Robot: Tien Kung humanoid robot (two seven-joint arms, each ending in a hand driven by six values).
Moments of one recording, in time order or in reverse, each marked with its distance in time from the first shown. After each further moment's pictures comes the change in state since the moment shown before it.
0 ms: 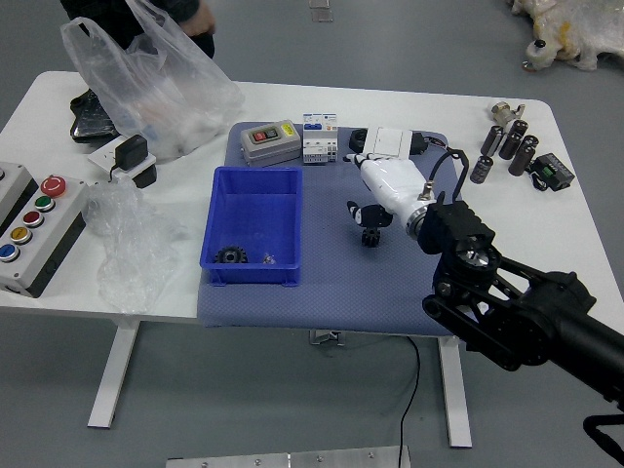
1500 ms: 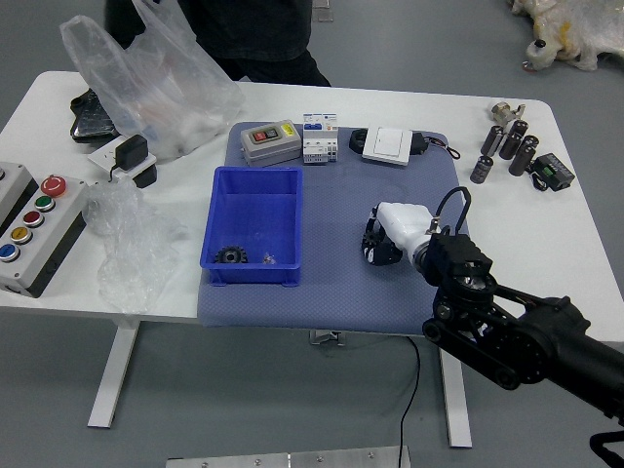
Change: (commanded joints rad) left arm -0.009 0.002 0.008 0.000 0.000 0.001 -0.005; right arm 0.003 0.023 -0.139 -0.073 0.159 -0.063 -0.049
